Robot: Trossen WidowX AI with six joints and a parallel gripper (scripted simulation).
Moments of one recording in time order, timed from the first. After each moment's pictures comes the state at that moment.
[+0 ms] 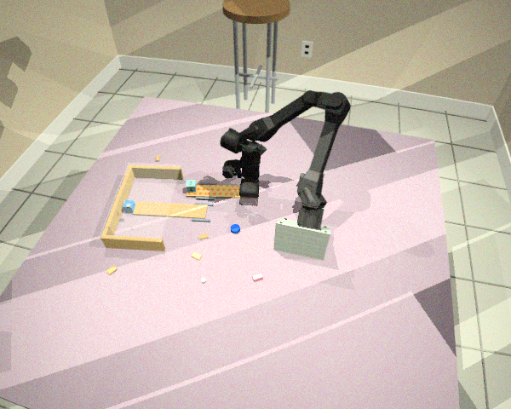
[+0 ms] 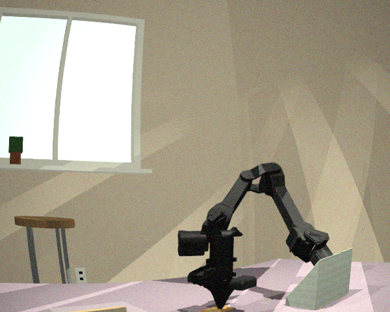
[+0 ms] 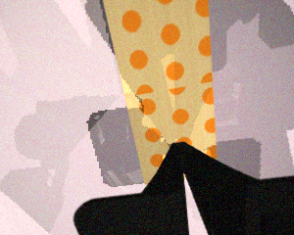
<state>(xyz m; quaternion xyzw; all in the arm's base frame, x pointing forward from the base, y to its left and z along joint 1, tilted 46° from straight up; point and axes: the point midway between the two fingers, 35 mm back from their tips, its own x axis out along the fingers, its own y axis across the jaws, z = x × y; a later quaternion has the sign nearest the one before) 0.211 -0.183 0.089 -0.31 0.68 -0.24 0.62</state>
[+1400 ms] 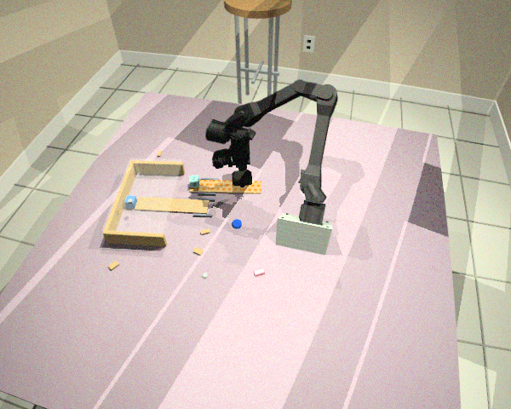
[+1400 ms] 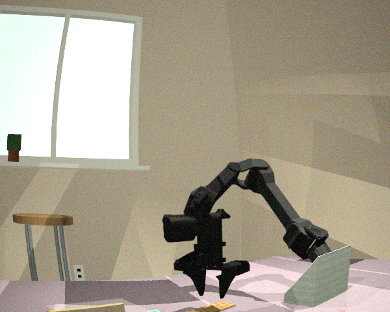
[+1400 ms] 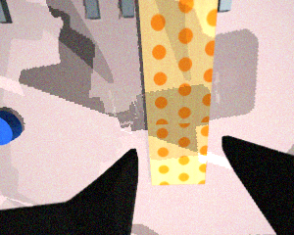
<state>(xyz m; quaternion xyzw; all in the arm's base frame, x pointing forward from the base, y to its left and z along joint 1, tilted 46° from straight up) 0.246 -0.151 0.106 -0.34 0.70 -0.20 0.59</state>
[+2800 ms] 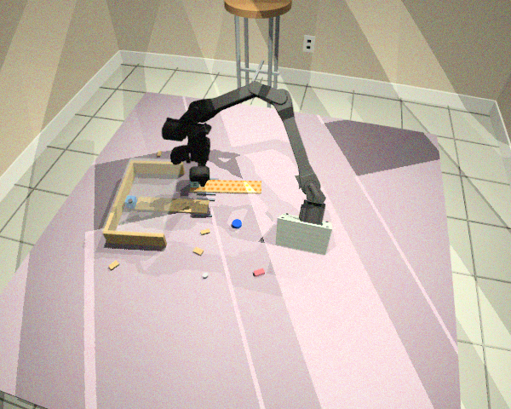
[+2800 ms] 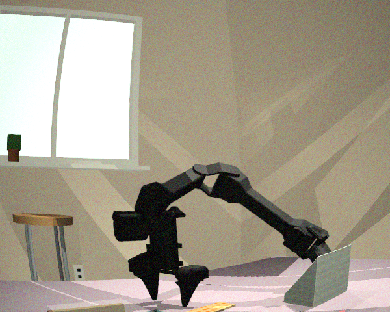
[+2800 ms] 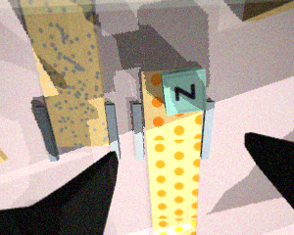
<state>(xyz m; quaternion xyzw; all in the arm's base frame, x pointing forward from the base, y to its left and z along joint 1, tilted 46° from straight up) 0.378 -0.136 0.099 -0.34 0.70 -0.20 0.60</state>
